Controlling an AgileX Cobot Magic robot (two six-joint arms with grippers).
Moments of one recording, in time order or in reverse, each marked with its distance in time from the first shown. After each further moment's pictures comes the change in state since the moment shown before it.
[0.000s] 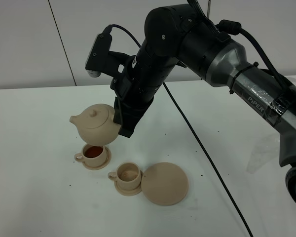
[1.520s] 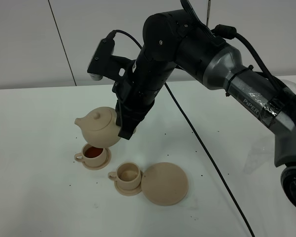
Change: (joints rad) left arm 0.000 0.000 0.000 0.000 0.000 0.000; right arm -0.006 0.021 -0.002 -0.021 0.000 0.050
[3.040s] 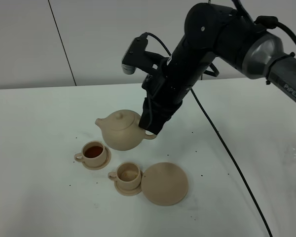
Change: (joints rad) left arm 0.000 0.000 0.000 0.000 0.000 0.000; right arm -0.126 -0.125 0.239 0.178 -0.002 -0.104
